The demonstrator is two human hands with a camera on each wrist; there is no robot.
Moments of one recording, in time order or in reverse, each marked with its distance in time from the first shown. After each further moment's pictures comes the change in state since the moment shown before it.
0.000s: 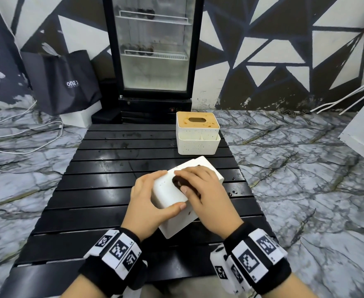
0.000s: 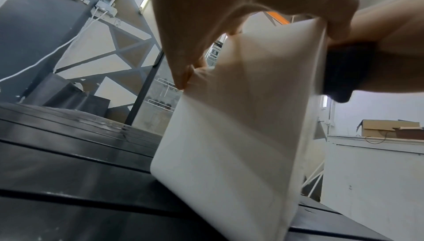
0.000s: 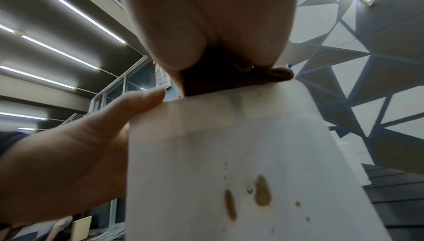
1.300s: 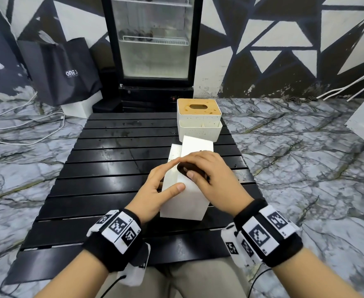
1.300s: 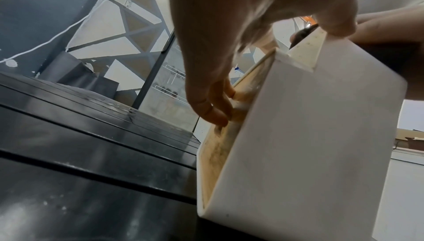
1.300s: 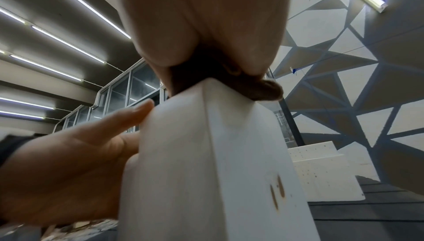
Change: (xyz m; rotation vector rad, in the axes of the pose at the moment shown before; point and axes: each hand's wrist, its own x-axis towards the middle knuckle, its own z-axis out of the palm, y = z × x) left_hand 0.007 0.000 0.004 -0.238 -0.267 -0.050; right_hand 0.002 0.015 -0.015 0.064 -0.070 -0.083
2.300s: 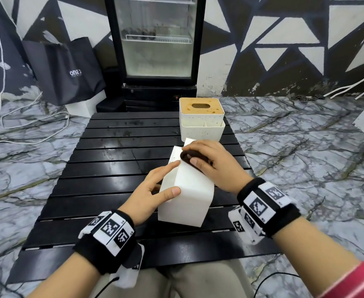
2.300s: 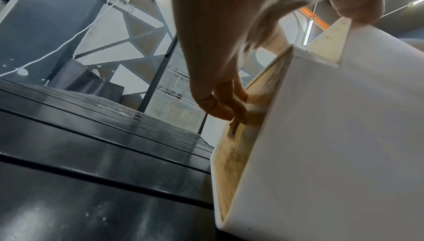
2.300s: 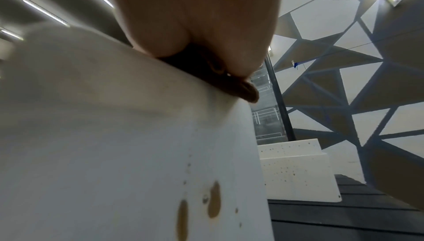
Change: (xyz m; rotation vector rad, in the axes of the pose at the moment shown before) left_hand -0.004 0.000 -0.011 -0.044 -0.050 -0.058; right_hand 0.030 0.030 -0.009 0.011 -0.079 -0.009
